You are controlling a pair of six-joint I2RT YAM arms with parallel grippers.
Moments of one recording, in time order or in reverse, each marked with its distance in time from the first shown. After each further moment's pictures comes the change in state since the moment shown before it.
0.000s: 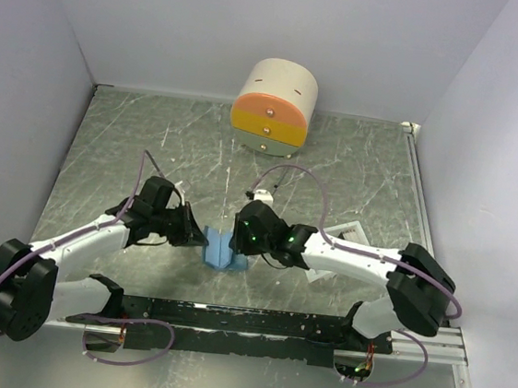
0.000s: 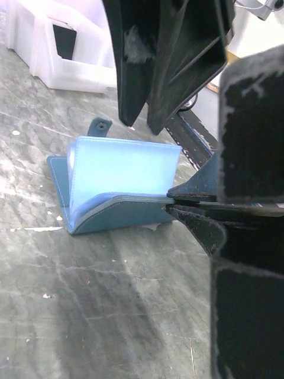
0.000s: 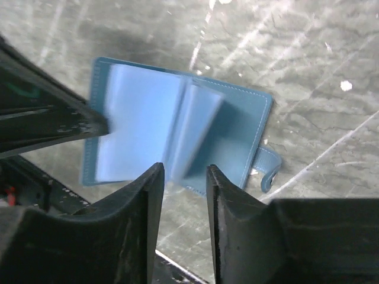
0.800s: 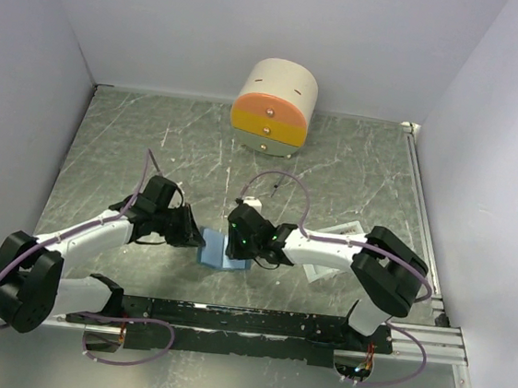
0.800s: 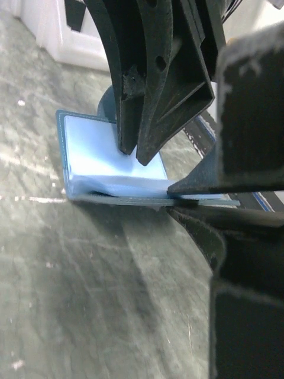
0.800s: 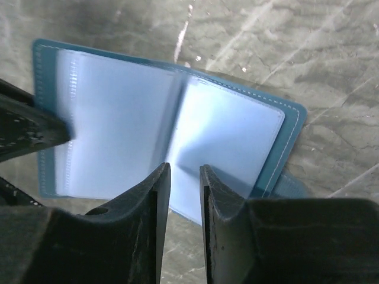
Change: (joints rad) left arm 0.000 0.052 0.042 -0.067 -0.055 0.028; right arm 0.000 0.156 0.037 0.054 -0.050 0.003
